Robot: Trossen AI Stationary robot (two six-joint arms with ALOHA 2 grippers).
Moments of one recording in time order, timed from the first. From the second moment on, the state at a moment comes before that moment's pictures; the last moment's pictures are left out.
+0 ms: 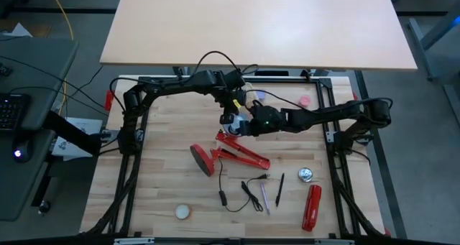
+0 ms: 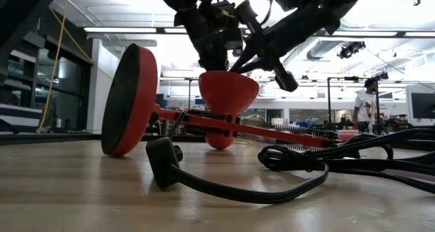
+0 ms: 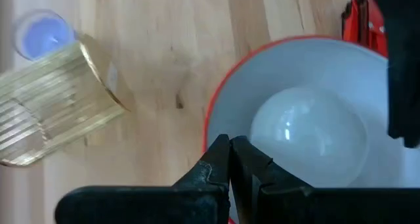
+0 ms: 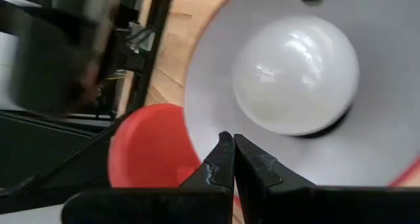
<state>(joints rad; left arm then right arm) 0.36 2.01 1.76 -0.87 0.23 0.43 -0.08 1.56 0.91 0.06 0.00 1.18</state>
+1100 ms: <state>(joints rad) 0.33 2.00 1.76 -1.06 0.36 0.31 -0.13 1.53 0.91 -0.12 0.00 1.13</state>
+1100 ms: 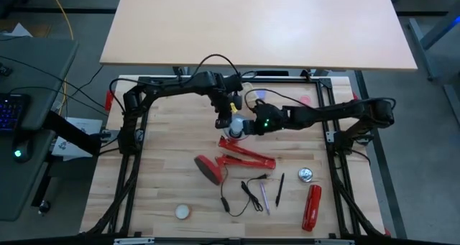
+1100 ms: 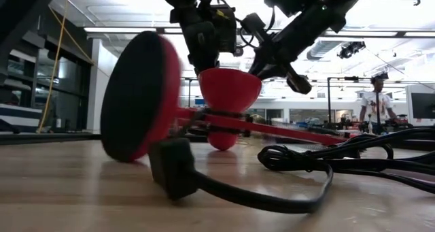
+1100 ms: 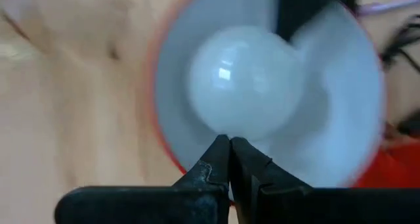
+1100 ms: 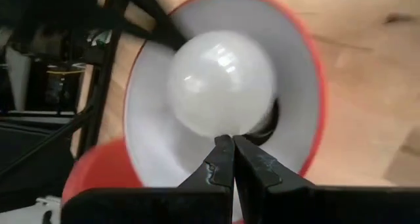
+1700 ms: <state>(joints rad) 0.31 1.88 1.76 -1.04 0.42 0.33 -0.24 1.41 0.91 -0.19 0.07 1.02</state>
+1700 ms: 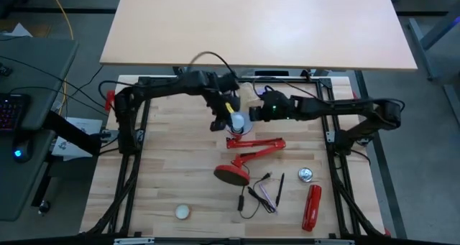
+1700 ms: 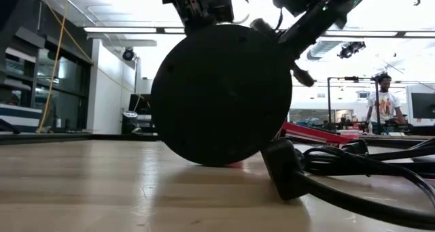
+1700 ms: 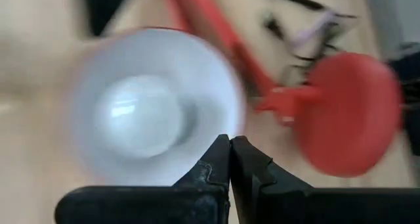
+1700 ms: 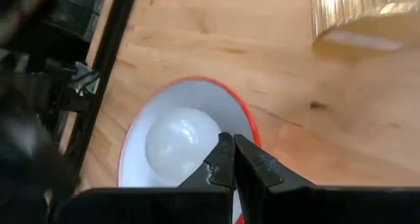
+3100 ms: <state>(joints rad) 0.34 2.00 1.76 -0.88 0.10 0.46 -0.14 1.58 0.98 -0.08 -0.12 1.08</state>
